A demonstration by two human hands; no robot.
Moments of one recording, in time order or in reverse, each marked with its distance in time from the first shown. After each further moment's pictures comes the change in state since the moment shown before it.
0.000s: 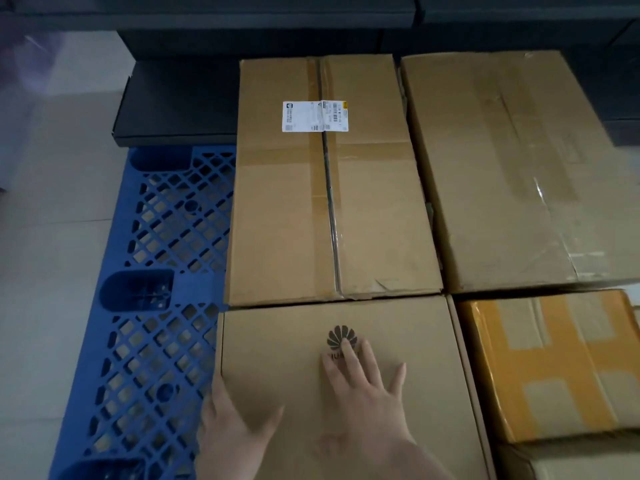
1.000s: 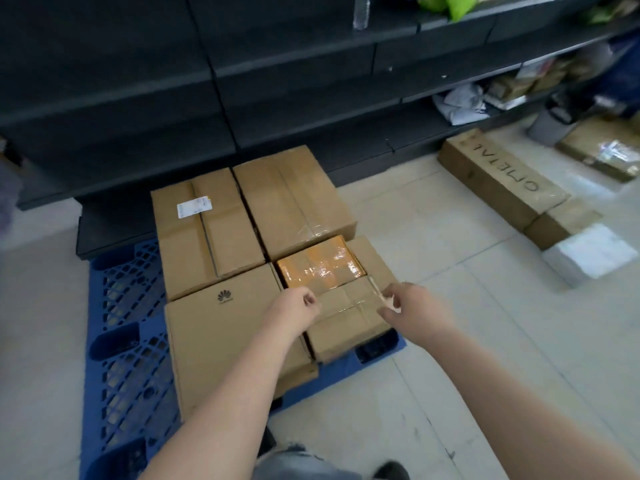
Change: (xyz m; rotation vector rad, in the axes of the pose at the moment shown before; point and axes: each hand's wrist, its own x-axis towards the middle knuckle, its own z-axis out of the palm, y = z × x) left_hand -0.509 0.068 0.035 0.353 -0.099 0.932; right_hand -0.564 0.153 -0.066 0.451 0.618 0.422
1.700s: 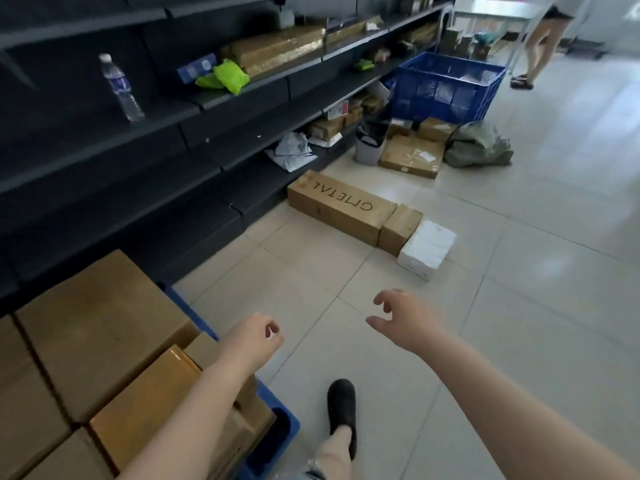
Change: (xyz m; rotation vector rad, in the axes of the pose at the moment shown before) left_hand 0.084 0.327 0.155 0.355 -0.109 0.443; right_hand -0.006 0.338 -0.183 0.120 0.227 0.358
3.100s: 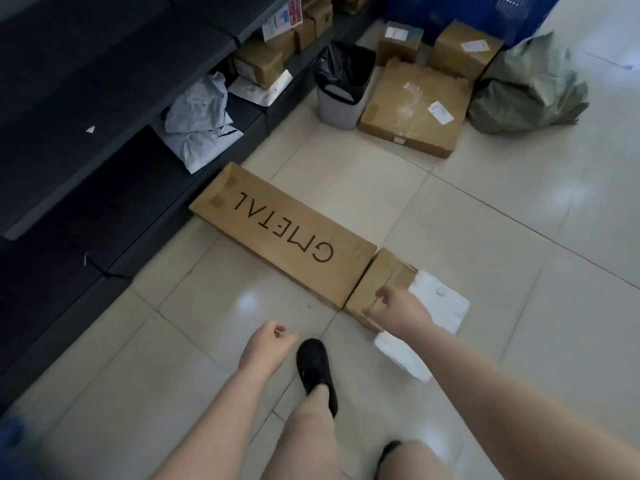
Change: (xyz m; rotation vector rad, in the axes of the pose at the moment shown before) left_hand 0.841 0.323 0.105 -0.335 -0.323 -0.480; right_hand 0.847 0.332 -0.128 0.217 -0.352 0.402
